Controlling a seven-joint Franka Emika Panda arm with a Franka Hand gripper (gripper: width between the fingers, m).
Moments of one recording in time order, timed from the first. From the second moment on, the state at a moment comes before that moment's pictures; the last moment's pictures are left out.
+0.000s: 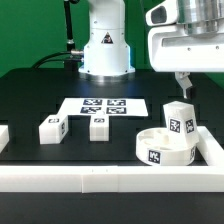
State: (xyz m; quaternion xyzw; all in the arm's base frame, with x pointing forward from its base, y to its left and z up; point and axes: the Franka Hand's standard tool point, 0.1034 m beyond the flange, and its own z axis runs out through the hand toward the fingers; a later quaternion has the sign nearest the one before) arm 0.599 0.137 0.111 -0.93 0.35 0.01 0.10
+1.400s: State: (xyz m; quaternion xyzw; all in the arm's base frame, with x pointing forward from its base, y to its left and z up) arm 0.593 0.108 0.094 -0.96 -0.28 -0.04 0.03
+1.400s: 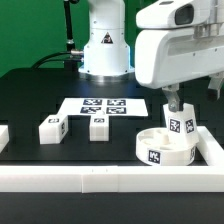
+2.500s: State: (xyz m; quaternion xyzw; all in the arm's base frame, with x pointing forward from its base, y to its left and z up) arm 0.579 0.098 0.074 -0.96 -0.26 -0.04 0.02
